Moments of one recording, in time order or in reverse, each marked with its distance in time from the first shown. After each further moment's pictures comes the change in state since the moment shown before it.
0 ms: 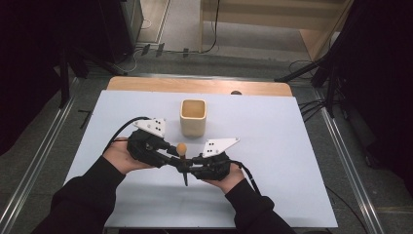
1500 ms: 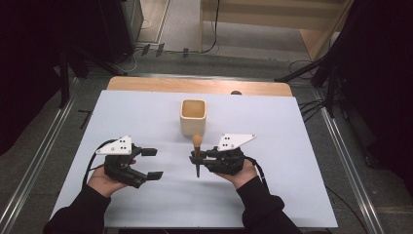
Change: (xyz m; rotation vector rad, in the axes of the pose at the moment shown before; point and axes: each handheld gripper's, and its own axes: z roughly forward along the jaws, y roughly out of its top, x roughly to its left) left arm -0.004 -0.099 -0.011 -0.262 0.175 -0.096; right arm -0.013 -0.002 -0.033 -0.028 -0.101 0.007
